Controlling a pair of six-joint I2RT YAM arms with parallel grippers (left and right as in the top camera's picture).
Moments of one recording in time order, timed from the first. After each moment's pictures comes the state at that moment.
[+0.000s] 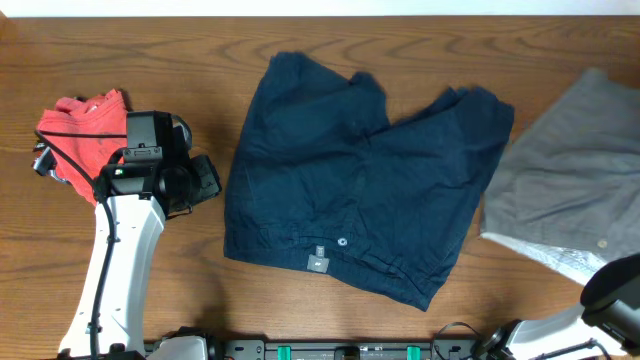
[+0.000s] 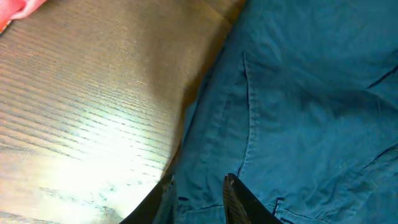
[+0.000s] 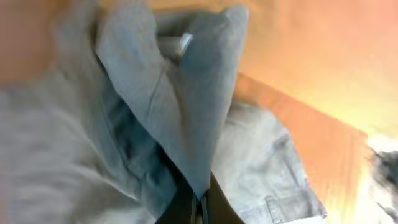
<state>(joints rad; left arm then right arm) 0.07 1.34 1.02 -0.89 0.17 -0.33 -0.67 1.80 1.78 -0.99 0.48 0.37</state>
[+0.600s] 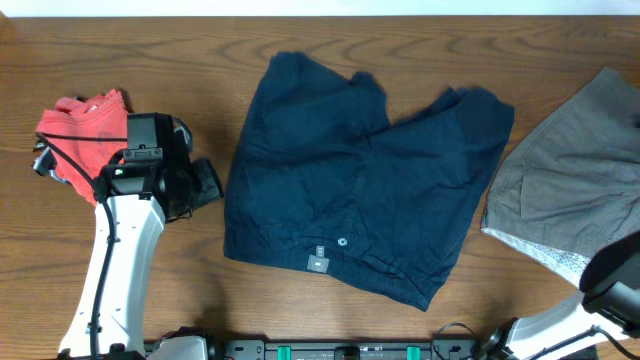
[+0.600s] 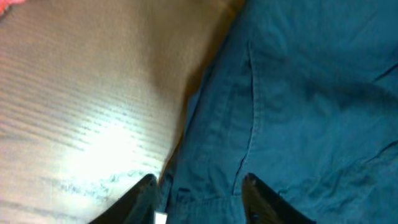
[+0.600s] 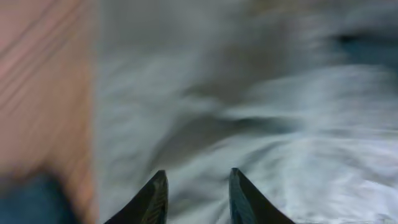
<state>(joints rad) 0.07 1.34 1.02 -0.93 0.18 -0.33 -0.57 1.86 1.76 -1.01 0.06 0.26</state>
